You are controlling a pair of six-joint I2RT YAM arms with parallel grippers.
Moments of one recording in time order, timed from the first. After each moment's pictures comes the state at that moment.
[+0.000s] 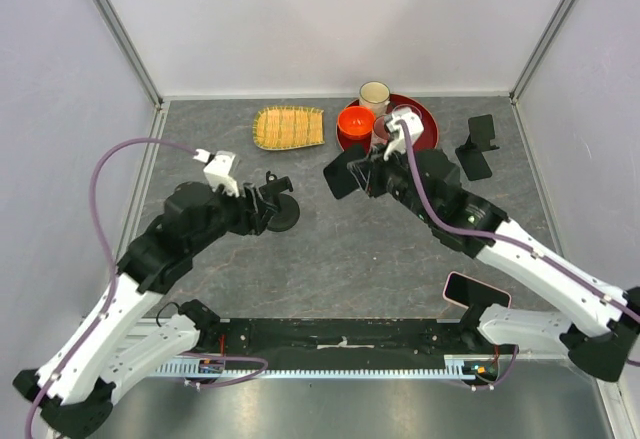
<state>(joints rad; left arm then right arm) -0.61 0.68 0.95 -0.61 0.00 -0.35 0.85 1.05 1.08 -0.20 0.17 0.34</state>
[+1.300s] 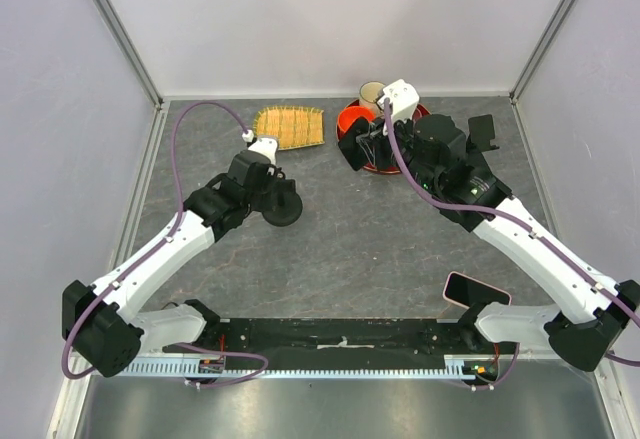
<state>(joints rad) -0.60 1.17 0.99 -0.55 -0.31 -0.22 0.72 1.21 1.33 -0.29 0.11 0.04</state>
